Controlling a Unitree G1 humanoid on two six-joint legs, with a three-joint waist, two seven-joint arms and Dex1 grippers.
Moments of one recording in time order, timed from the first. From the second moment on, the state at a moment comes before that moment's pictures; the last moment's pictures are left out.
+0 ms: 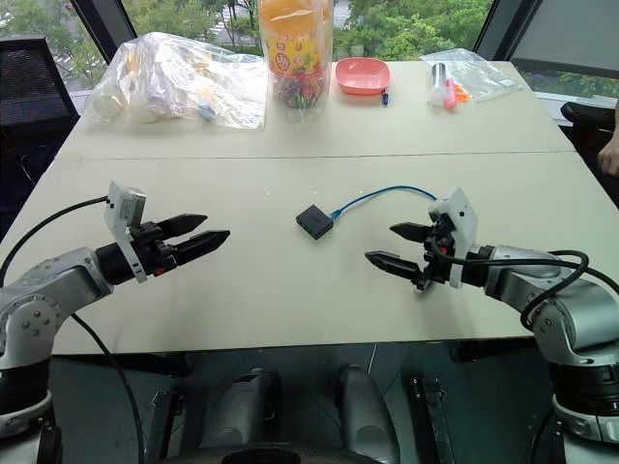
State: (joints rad) left arm -0.21 0.65 0.29 -0.36 -0.86 0.92 -0.61; right arm -0.21 -0.80 -0.17 -0.34 0.72 0.84 0.80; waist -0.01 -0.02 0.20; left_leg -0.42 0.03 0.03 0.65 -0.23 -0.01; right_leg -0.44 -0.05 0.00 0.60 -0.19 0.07
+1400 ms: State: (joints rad) left arm -0.31 0.69 0.12 -0.29 -0.77 0.84 -0.77; right arm -0.93 -0.69 0.44 0.41 -0.04 0.12 1.01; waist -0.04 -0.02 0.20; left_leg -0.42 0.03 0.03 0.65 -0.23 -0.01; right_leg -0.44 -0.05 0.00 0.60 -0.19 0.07
